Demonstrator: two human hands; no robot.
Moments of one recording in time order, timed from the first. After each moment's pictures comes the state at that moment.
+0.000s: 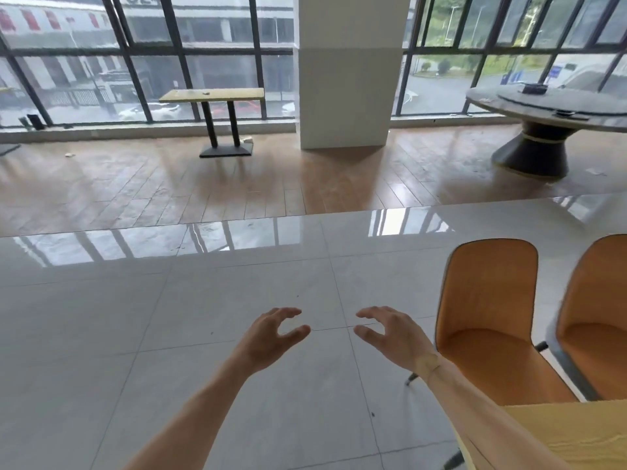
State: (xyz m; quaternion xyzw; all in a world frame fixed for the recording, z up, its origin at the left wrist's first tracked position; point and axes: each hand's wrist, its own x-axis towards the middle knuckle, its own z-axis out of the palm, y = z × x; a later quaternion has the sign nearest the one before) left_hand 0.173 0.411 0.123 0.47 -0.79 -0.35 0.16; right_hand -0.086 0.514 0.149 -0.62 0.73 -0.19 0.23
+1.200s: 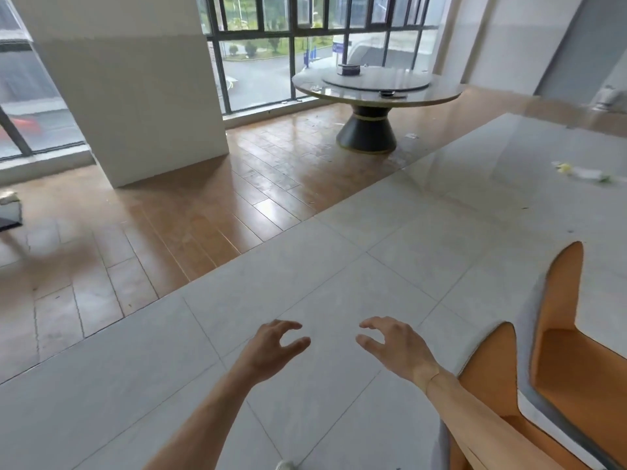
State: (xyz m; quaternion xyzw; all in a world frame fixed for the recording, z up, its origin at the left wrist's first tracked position) left_hand -0.355 -0.154 0.073 0.22 -0.90 -0.38 0.00; right_hand -0.511 0.080 0.104 -0.33 0.90 -0.23 0.18
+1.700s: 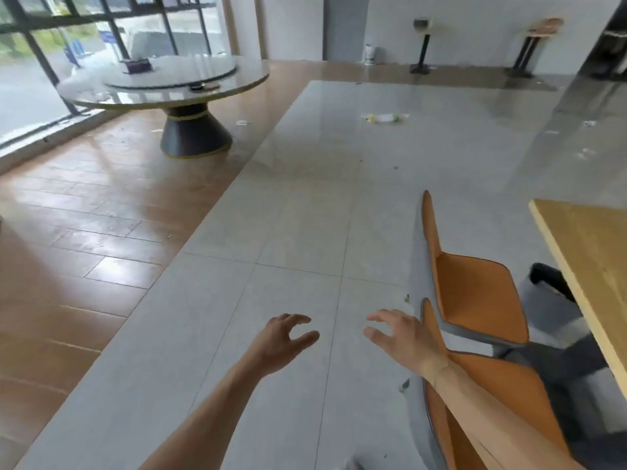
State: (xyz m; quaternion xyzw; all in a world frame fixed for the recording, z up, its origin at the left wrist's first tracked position) left_hand -0.657 -0.147 0.079 -0.08 -0.92 -0.35 -0.14; right_hand -0.645 0.129 0.099 -0.03 0.95 -0.29 0.10
